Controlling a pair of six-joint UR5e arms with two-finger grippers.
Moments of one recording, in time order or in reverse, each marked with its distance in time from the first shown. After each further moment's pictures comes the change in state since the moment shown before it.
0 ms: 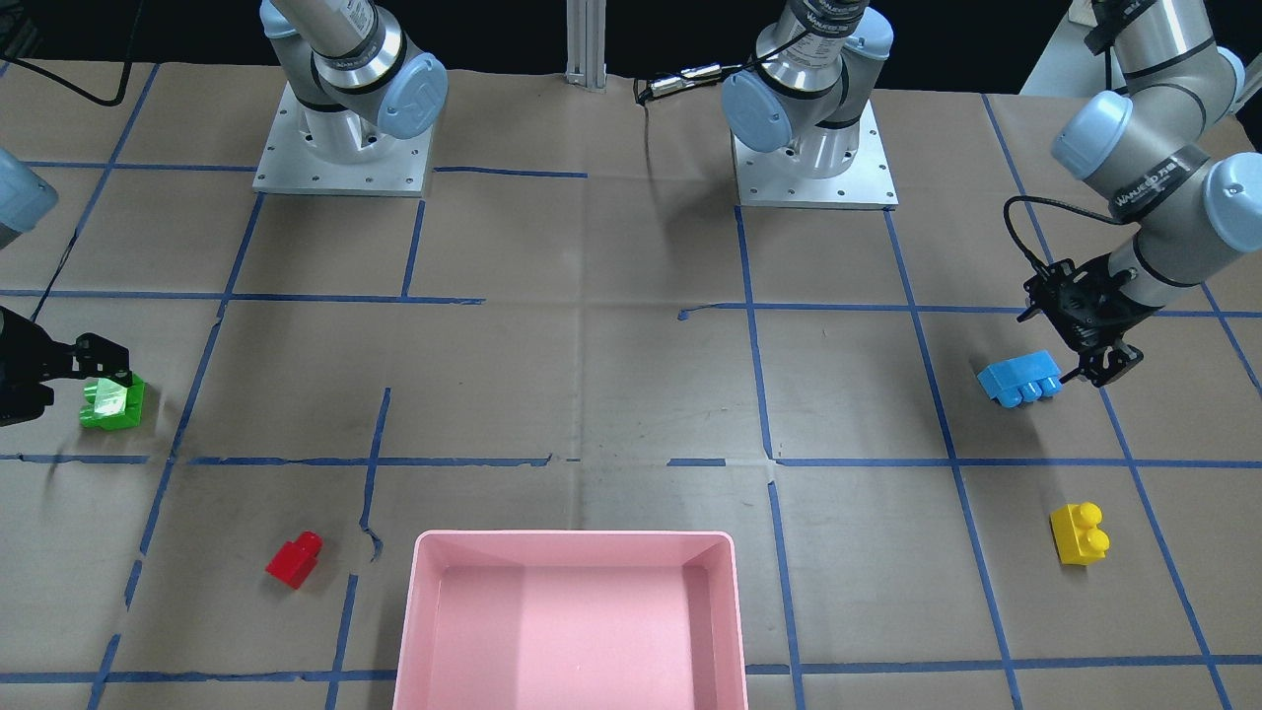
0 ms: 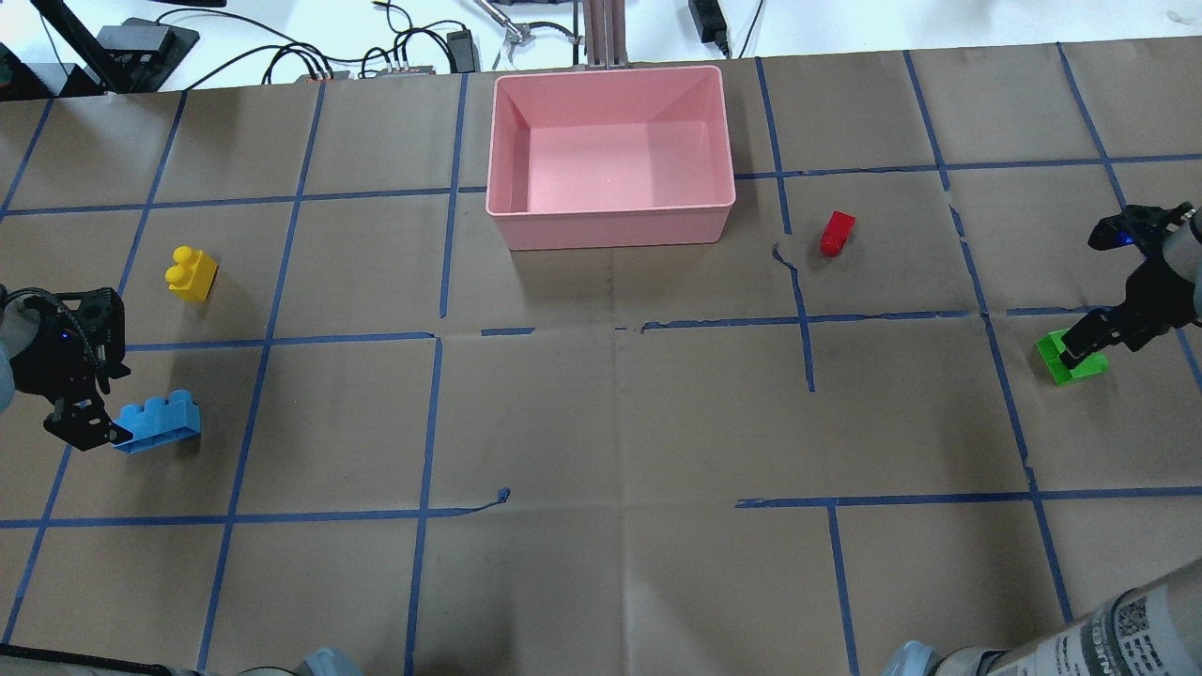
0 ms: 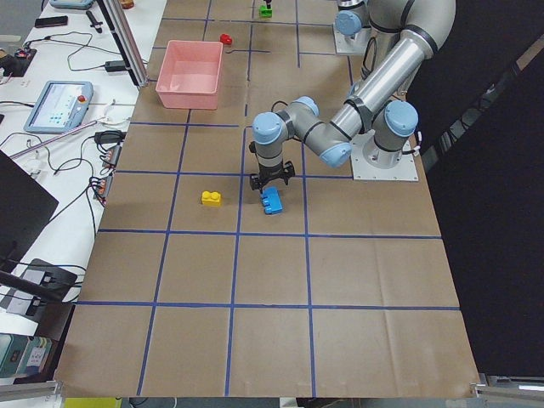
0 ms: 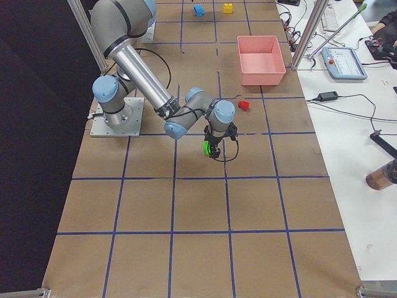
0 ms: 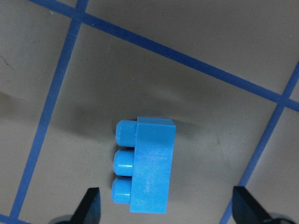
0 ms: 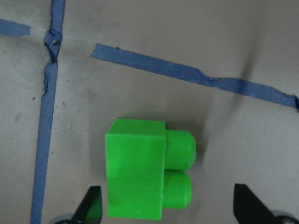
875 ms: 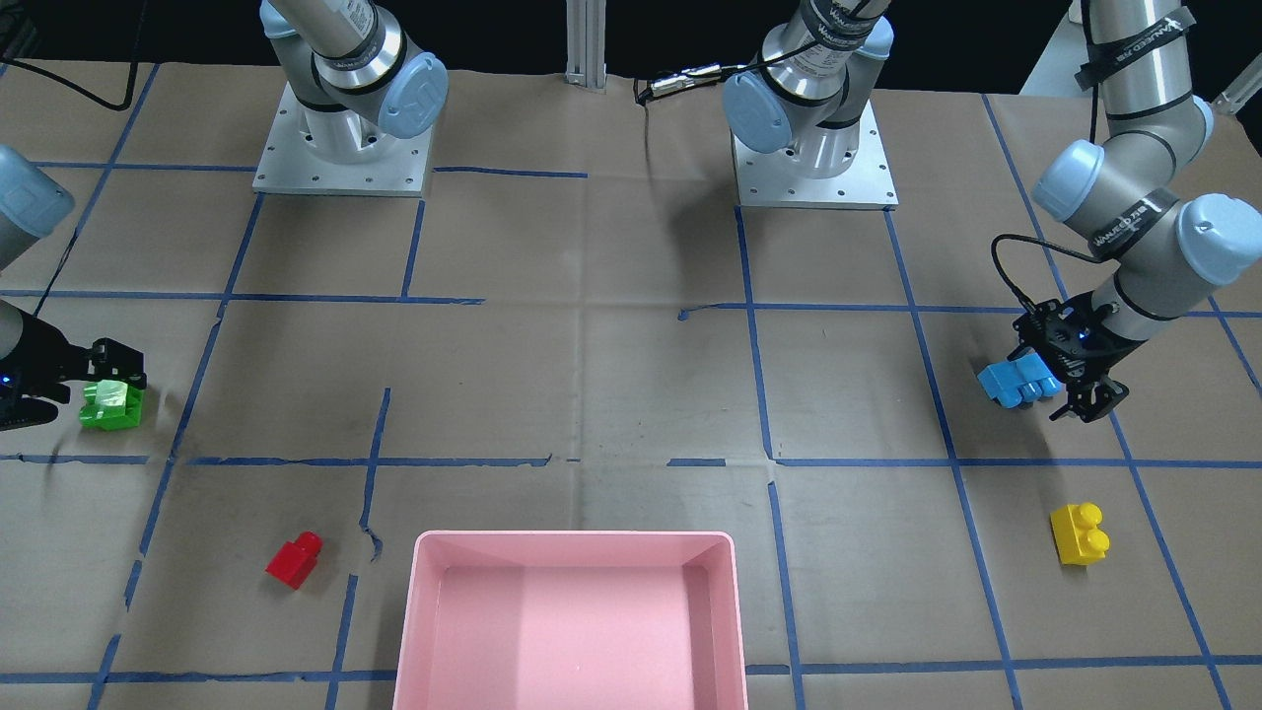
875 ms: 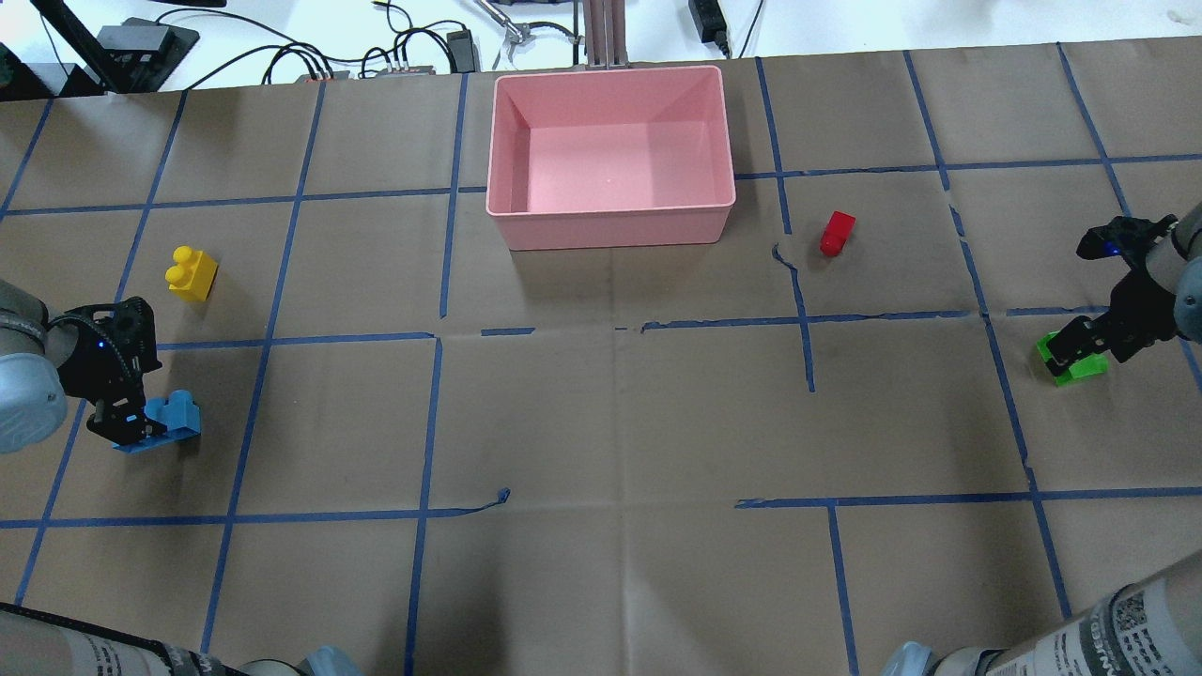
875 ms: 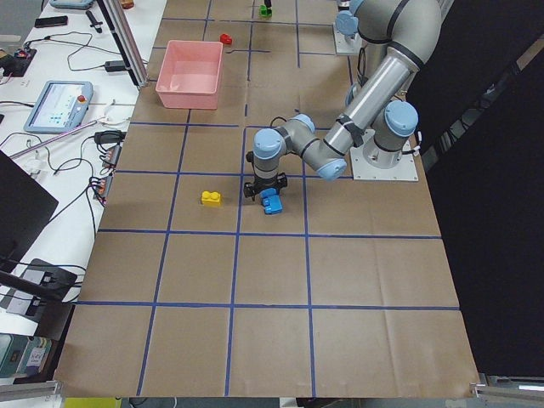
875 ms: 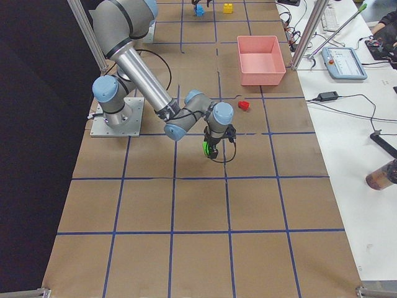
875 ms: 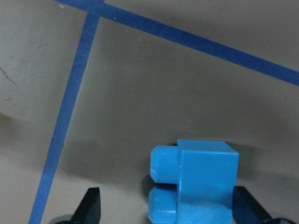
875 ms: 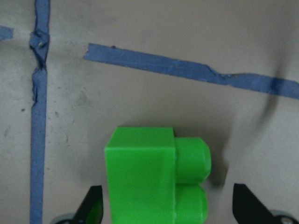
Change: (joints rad) left arm 0.001 -0.074 -0.058 0.179 -0.070 0.032; right arm 0.006 0.023 0.027 -0.050 -0.001 0.064
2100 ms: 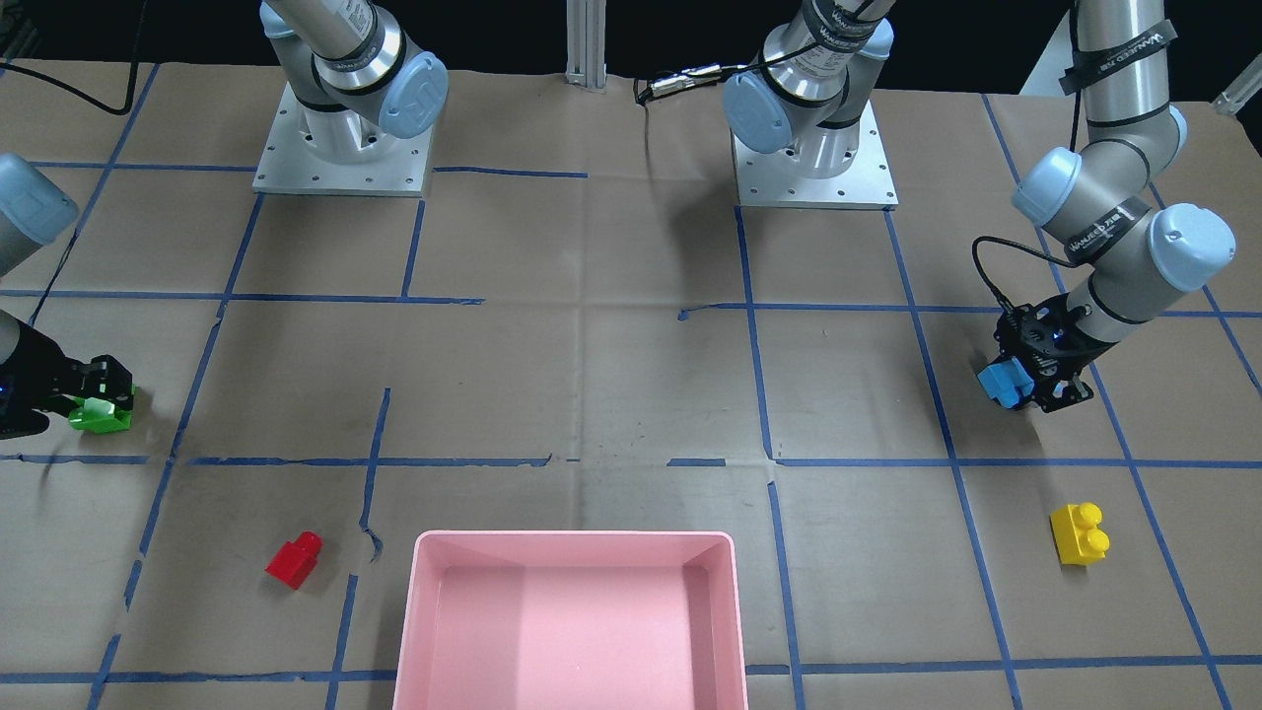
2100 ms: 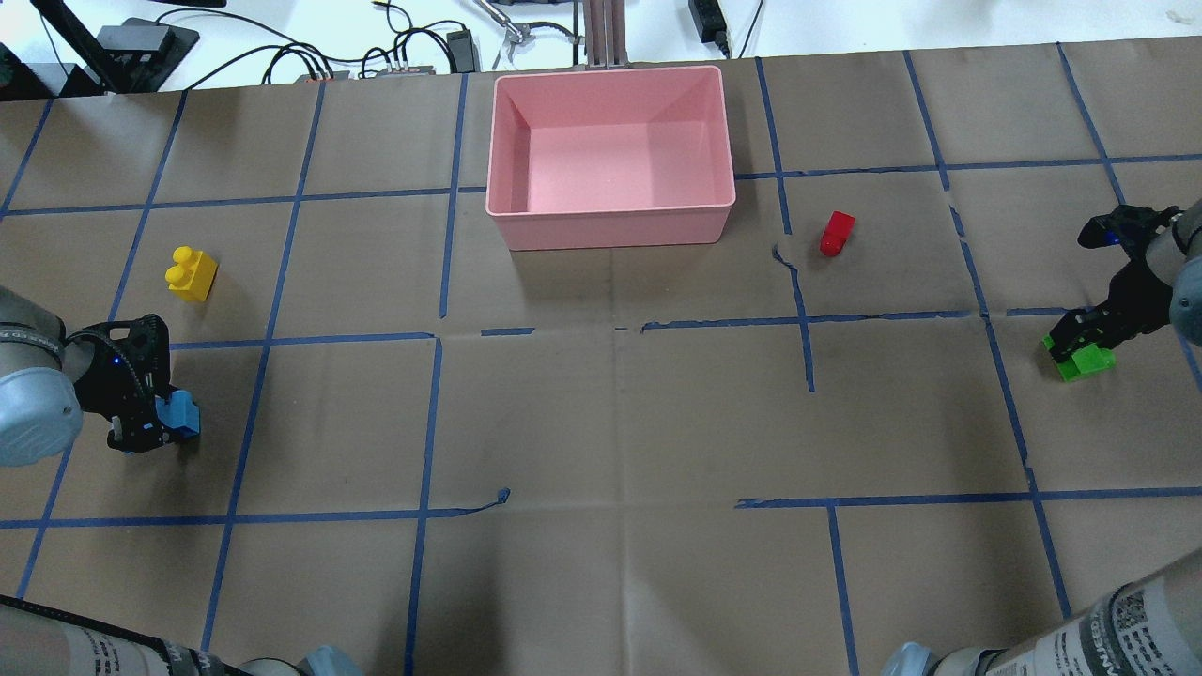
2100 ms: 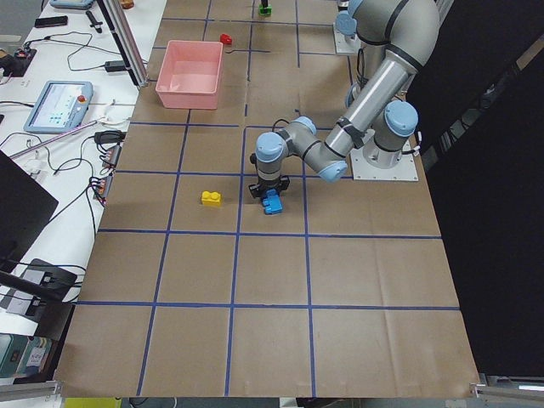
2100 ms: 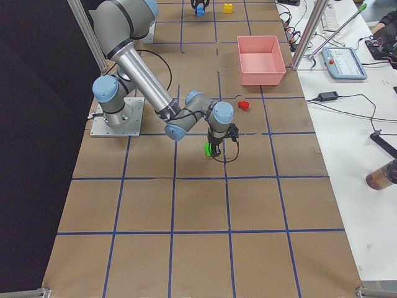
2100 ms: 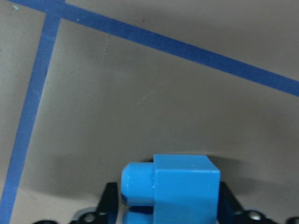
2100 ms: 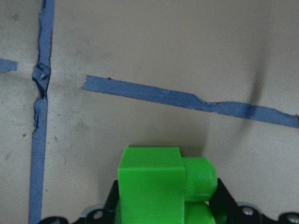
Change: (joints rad) left arm 0.005 -0.013 -0.028 0.010 0.006 0.015; right arm 0.002 -0.003 -0.003 -0.047 0.035 0.003
